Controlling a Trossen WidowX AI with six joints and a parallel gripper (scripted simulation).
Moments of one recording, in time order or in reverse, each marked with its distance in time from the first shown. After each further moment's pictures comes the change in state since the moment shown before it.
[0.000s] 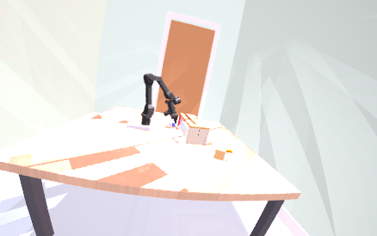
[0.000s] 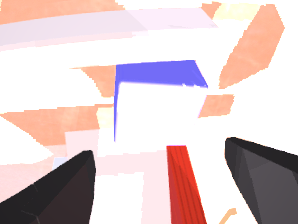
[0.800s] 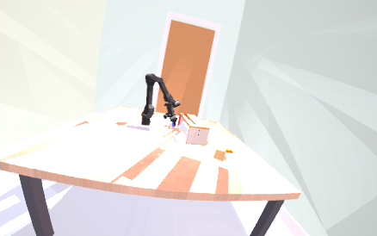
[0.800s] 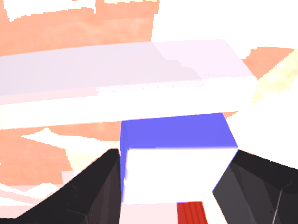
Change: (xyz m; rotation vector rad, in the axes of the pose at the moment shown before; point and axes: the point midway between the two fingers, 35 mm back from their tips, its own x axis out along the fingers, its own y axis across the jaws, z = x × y) arm 0.023 0.001 0.014 -0.001 -0.003 0.003
